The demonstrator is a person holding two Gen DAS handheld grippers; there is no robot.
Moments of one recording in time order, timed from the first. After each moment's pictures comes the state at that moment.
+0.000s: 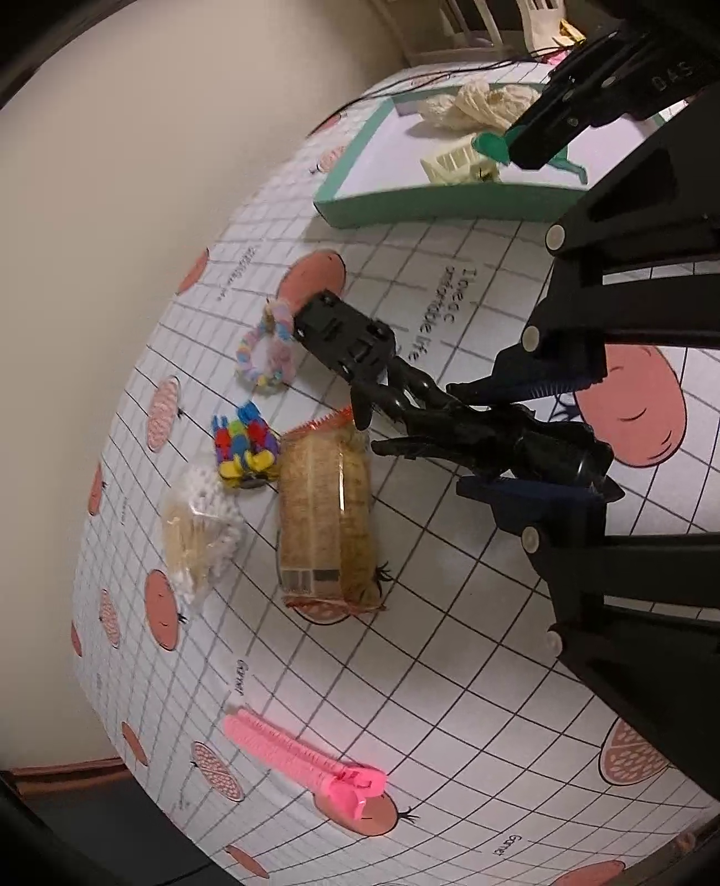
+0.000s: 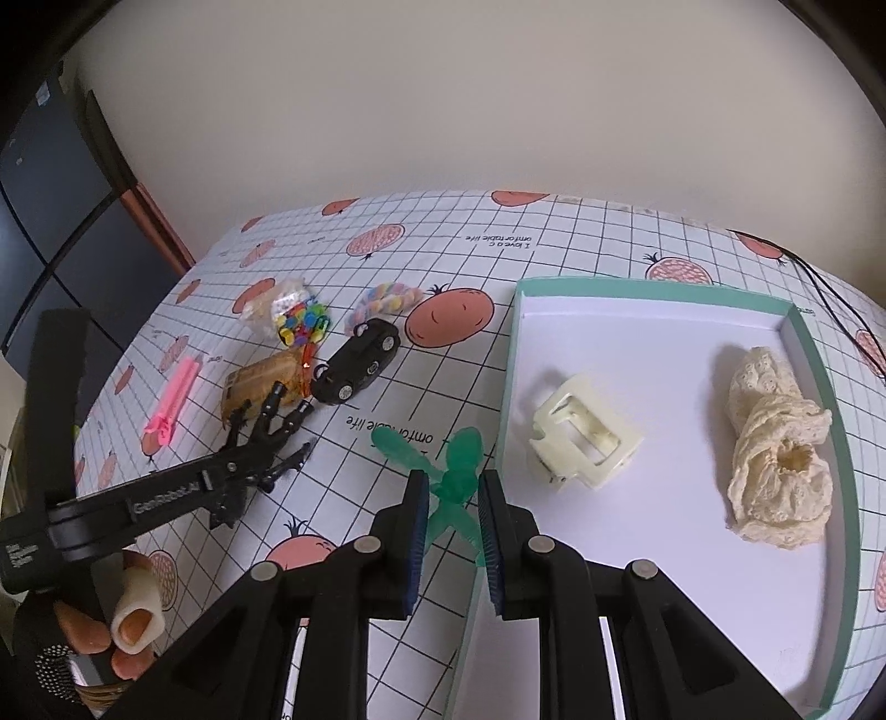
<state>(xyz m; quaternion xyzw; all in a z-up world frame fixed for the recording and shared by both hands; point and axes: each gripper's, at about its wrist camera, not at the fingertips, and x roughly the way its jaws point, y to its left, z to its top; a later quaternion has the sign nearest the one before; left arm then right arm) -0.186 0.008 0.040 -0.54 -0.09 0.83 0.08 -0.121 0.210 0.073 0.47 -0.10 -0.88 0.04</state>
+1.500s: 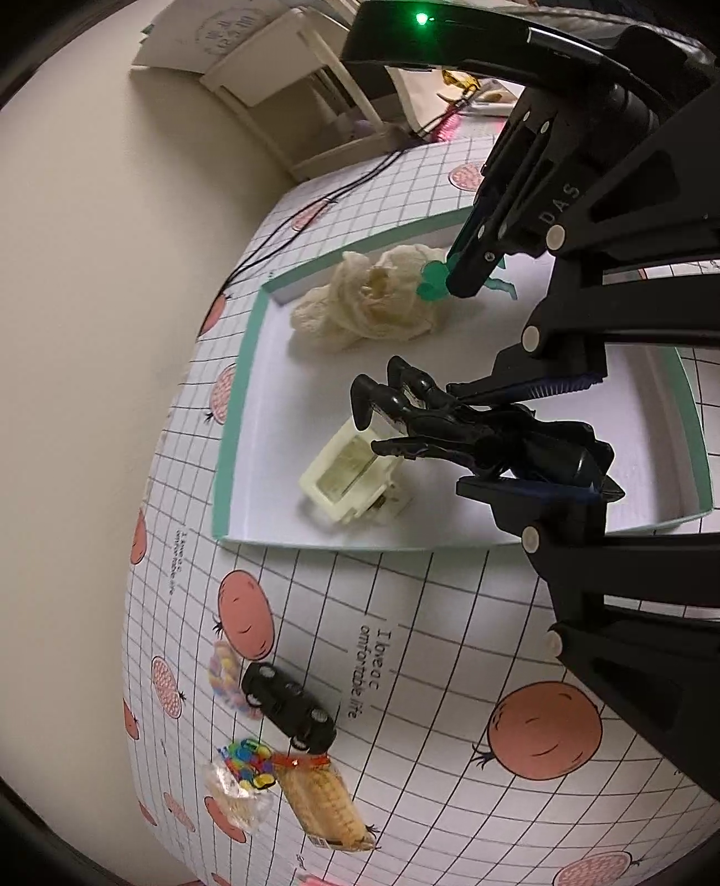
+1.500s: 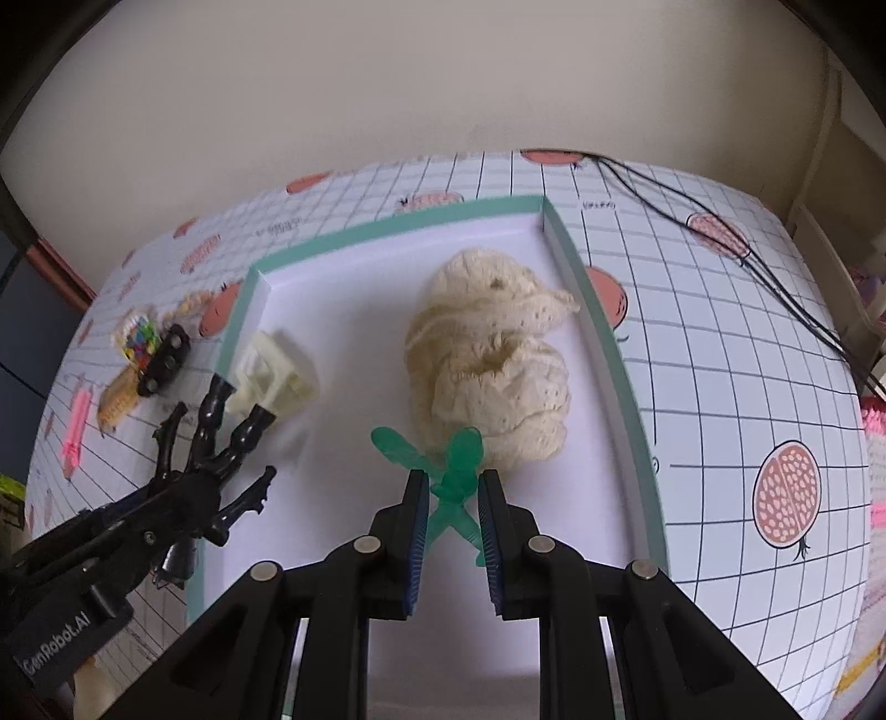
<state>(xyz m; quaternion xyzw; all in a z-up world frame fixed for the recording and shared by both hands) -0.116 0.173 0.060 -0.53 -0.04 0.81 0.23 -0.074 0.345 0.054 0.52 -0.14 -0.84 -0.08</state>
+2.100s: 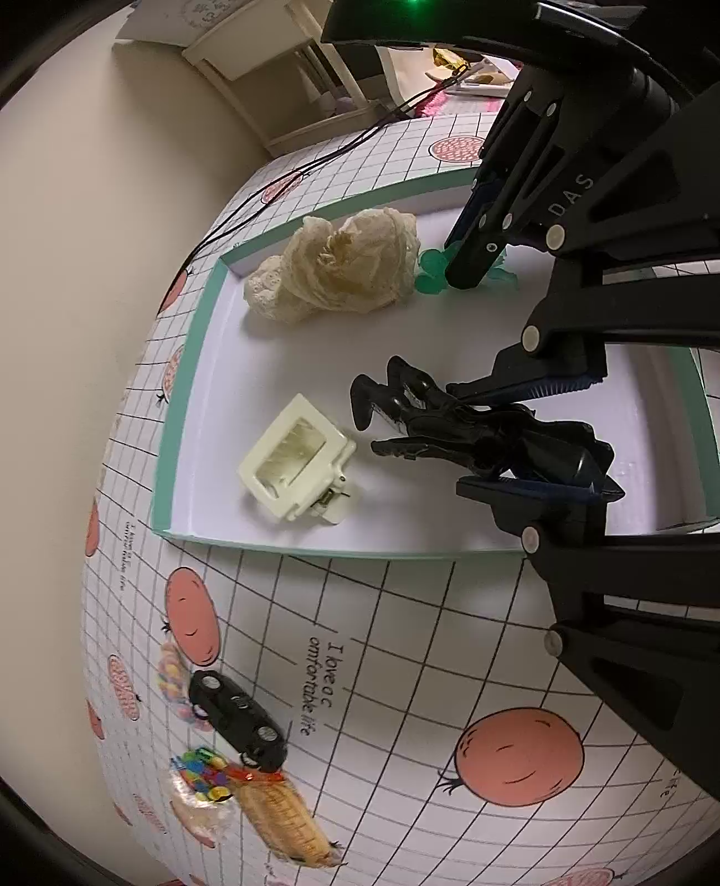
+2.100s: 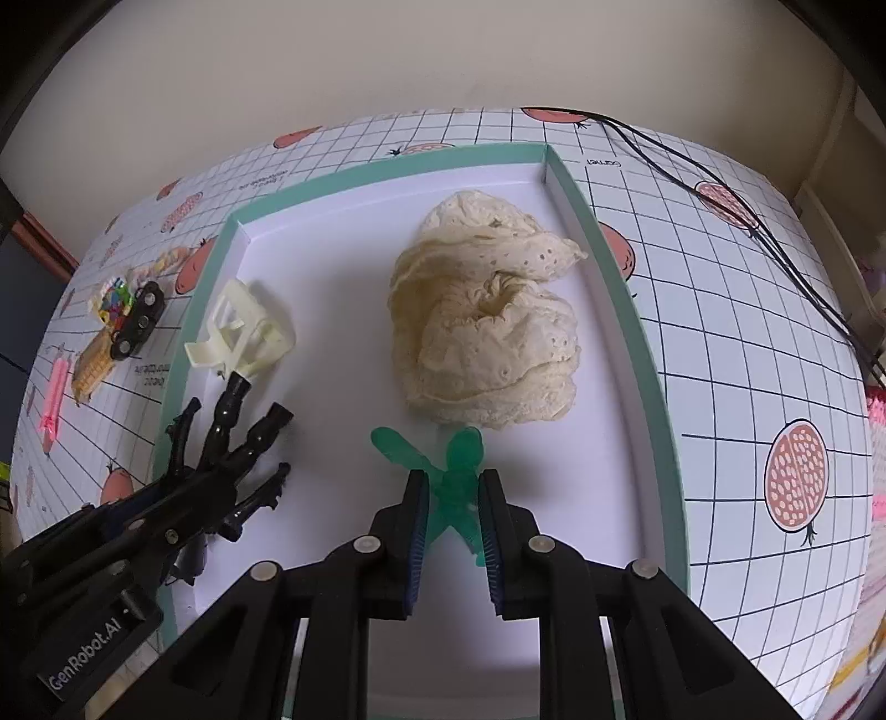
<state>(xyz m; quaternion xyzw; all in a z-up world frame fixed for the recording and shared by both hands) -0.118 0.181 0.033 -0.57 -0.03 0.79 0.21 -0.074 0.343 0.036 0.55 -0.12 -0.82 -0.08</state>
